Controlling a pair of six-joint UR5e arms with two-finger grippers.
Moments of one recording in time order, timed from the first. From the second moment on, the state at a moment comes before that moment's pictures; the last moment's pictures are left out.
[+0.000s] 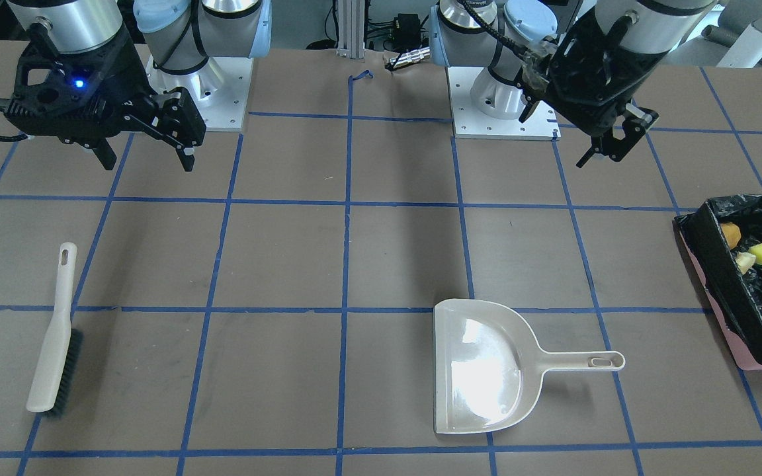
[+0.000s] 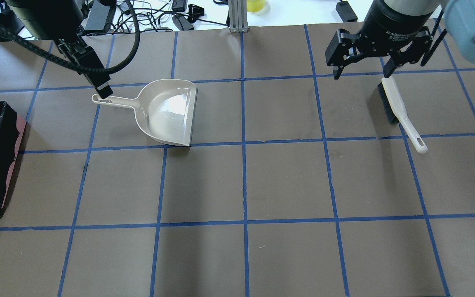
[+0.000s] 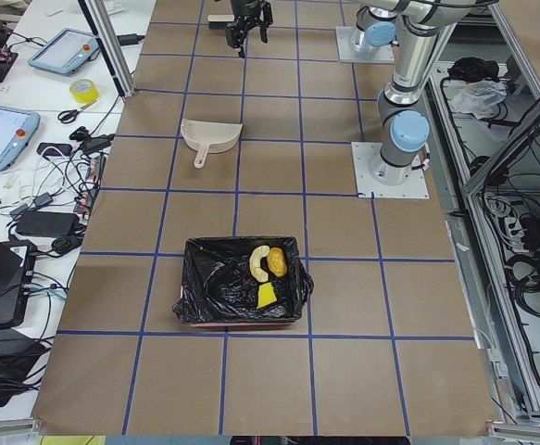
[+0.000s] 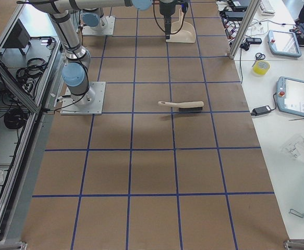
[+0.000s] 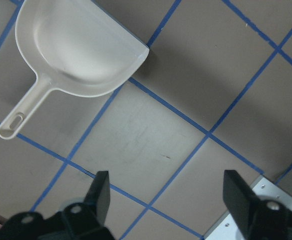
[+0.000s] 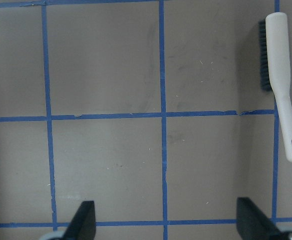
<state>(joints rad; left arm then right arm) -1.56 -1.65 -1.28 -1.92 1.57 0.72 1.59 -1.57 1.51 -1.59 -1.56 0.04</state>
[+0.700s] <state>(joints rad) -1.54 -1.55 -1.39 -1.86 1.57 0.10 1.59 -1.57 1.51 -1.59 -1.56 0.04</state>
